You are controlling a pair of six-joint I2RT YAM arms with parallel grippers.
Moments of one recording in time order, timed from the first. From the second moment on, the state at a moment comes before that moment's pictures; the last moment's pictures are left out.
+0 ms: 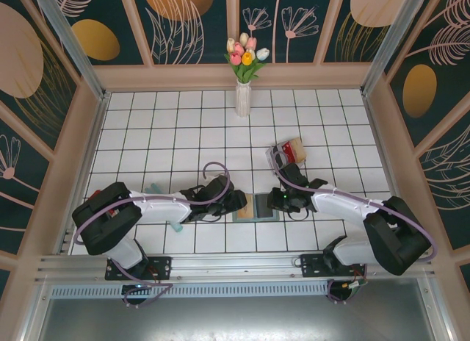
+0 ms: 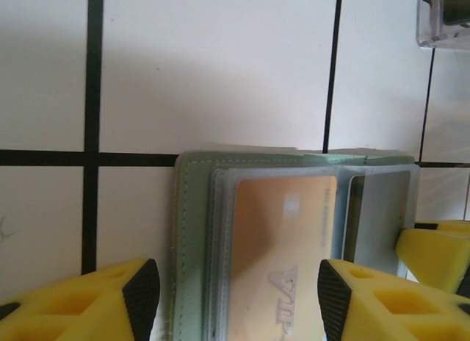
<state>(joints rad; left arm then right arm) -0.97 1.60 0.65 0.08 0.01 -1.19 0.65 1.31 0.55 -0.39 -0.15 0.75</state>
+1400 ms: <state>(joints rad) -0.97 1.56 0.66 0.05 0.01 -1.15 0.66 1.27 0.58 -0.43 -0.04 0.76</state>
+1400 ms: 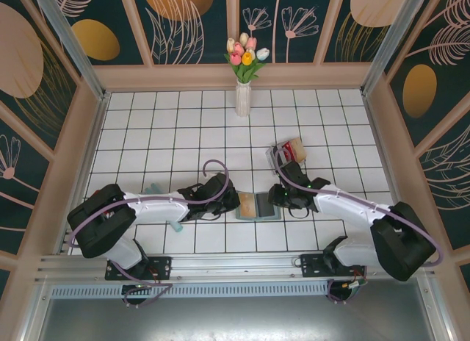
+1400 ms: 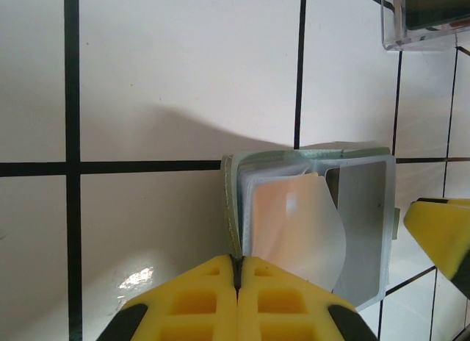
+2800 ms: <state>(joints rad) -0.97 1.53 0.70 -0.13 -0.10 -1.11 0.63 1.24 0.52 -0.49 0.02 0.79</state>
